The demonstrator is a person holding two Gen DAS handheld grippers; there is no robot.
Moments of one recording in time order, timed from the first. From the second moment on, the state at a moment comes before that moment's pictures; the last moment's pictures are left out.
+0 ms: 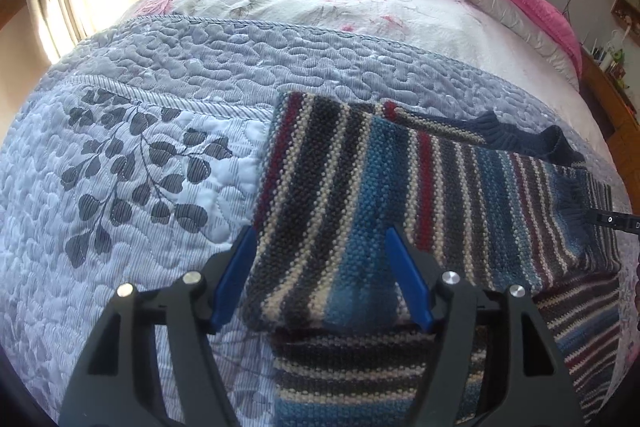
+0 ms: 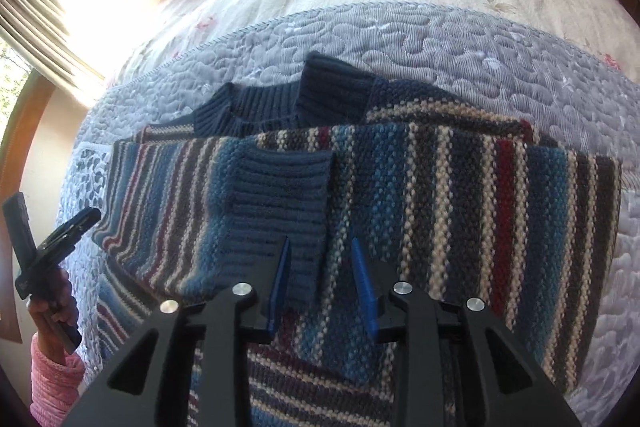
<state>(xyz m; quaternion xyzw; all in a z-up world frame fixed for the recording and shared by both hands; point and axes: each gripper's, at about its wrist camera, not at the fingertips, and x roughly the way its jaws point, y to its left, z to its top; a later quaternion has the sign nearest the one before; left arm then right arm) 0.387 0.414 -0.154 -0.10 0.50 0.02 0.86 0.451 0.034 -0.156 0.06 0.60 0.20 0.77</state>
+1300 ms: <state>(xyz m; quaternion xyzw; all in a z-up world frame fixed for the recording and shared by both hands) 0.119 0.390 -0.175 -0.08 0.60 0.00 0.79 0.141 -0.112 -0.138 0.05 0.59 0.18 0.78</state>
